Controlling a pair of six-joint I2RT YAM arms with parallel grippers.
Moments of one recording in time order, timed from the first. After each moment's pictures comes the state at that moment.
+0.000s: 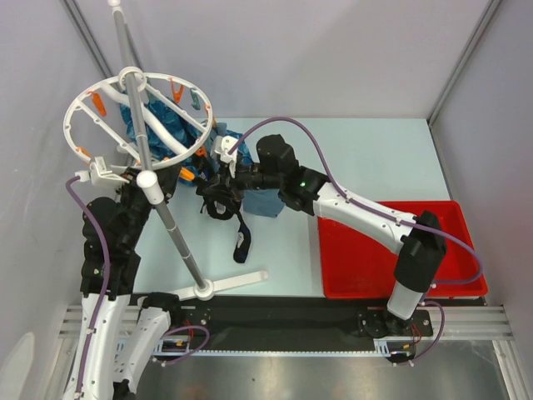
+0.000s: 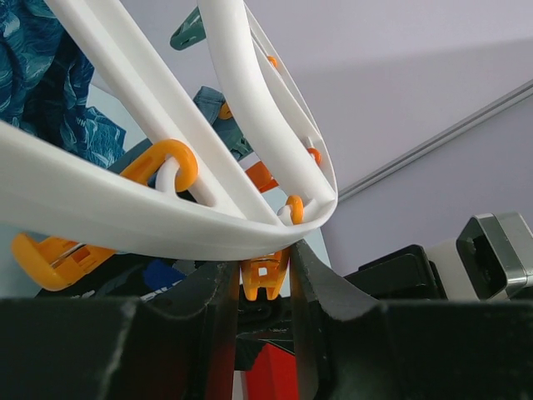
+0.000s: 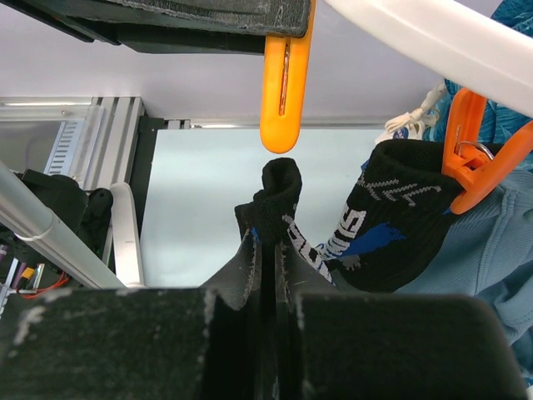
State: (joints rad) left arm -0.11 0.59 0.92 -0.29 0.10 -0.84; right arm 0.94 1.74 1.59 0.01 -0.54 -0.17
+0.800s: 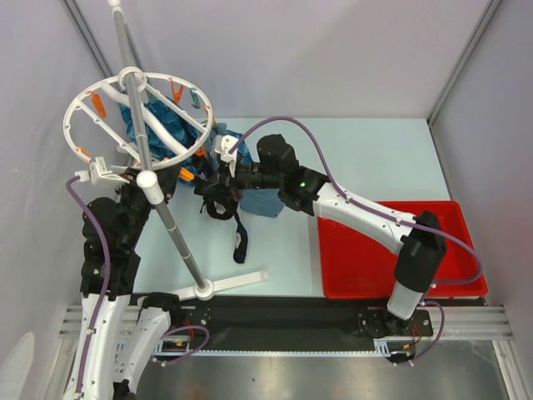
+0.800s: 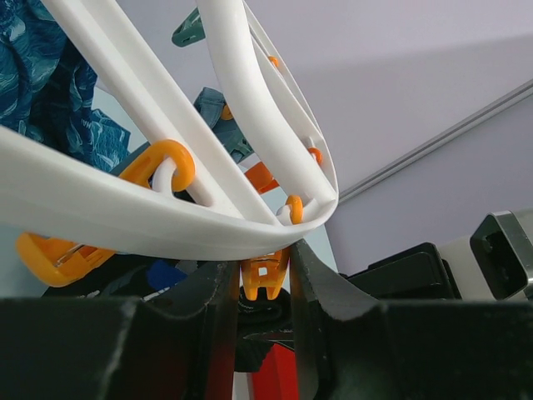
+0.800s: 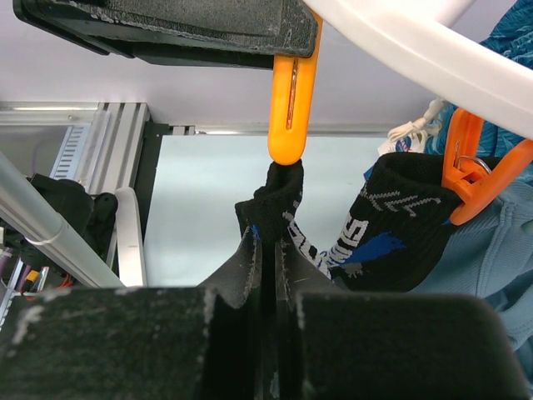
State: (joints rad) left arm -0.11 0.59 0.92 -0.30 0.10 -0.82; right arm 0.95 1.74 1.59 0.04 -0.56 -0.16
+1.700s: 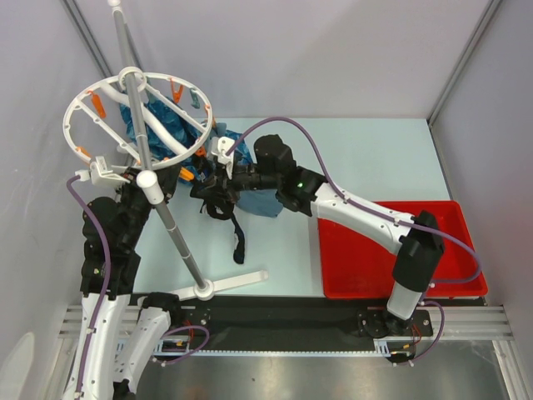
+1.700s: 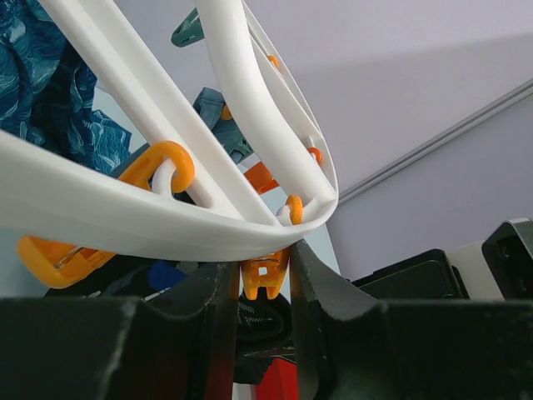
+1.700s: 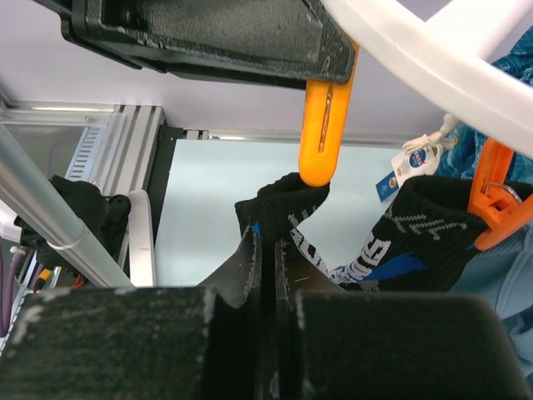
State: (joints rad) left arm -0.11 0.59 0.92 -0.30 0.10 -0.81; right arm 0.96 1.74 1.61 0.04 -0.58 -0.16
